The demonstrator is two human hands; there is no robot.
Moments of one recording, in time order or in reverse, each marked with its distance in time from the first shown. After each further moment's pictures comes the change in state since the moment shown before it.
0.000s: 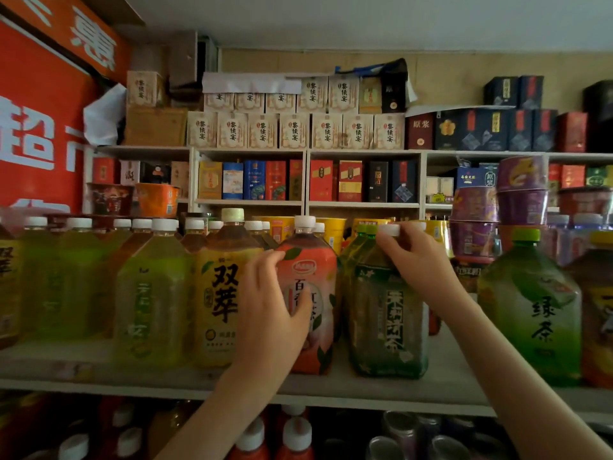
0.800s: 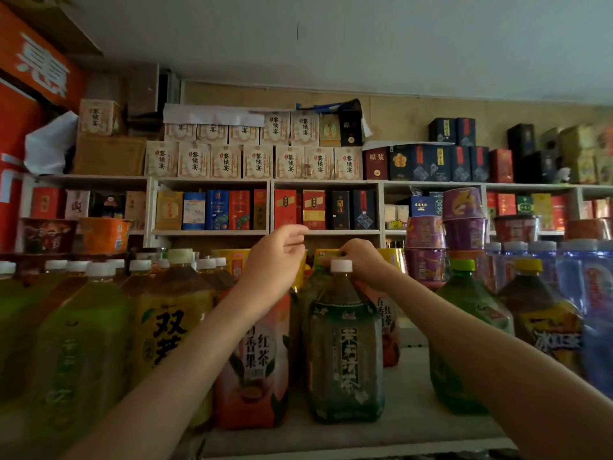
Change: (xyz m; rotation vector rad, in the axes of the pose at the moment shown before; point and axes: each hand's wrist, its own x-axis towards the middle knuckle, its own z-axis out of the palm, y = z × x) left_hand 0.108 0.046 0.035 -0.397 -0.372 -0.090; right_hand 0.095 0.020 0.001 -0.314 -0.257 0.116
